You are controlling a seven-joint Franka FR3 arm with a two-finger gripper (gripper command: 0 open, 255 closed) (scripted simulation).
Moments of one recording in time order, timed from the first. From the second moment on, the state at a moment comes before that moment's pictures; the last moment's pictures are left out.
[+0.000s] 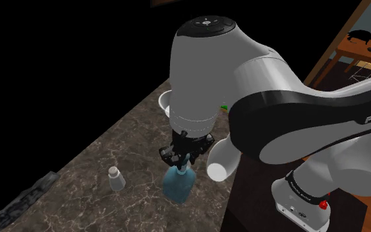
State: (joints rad) arm 0.30 -0.22 0.62 -2.23 0.11 2.01 1.12
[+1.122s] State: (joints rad) arm 0.30 -0.23 0.62 -2.23 0.11 2.00 1.12
